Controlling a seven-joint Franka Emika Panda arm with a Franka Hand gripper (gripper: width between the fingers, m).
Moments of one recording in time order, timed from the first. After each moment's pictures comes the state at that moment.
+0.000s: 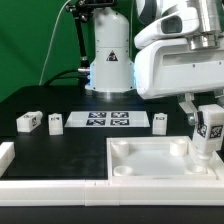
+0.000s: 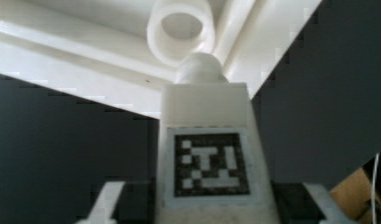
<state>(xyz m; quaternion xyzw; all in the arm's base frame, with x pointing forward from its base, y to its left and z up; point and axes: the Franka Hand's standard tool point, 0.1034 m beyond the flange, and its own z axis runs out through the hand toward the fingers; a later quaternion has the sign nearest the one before) 0.629 0.126 0.104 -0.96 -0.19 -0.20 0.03</state>
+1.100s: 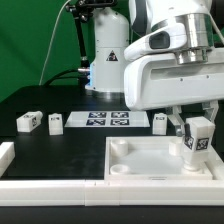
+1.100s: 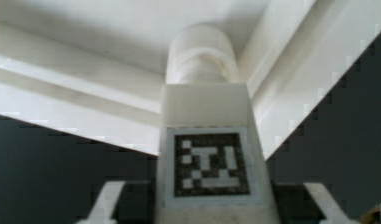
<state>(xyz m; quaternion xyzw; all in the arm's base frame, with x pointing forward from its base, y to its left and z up) 0.625 0.114 0.085 -0.96 -0.19 -0.18 0.03</state>
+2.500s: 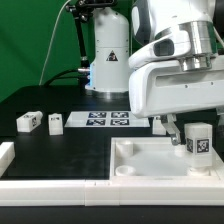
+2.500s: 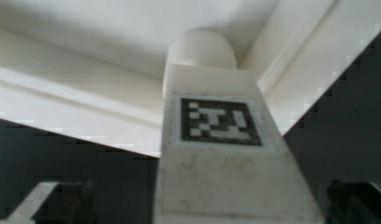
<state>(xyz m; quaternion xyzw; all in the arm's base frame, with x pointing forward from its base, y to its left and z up) 0.630 0.120 0.078 -0.96 -0.19 -0.21 0.03</state>
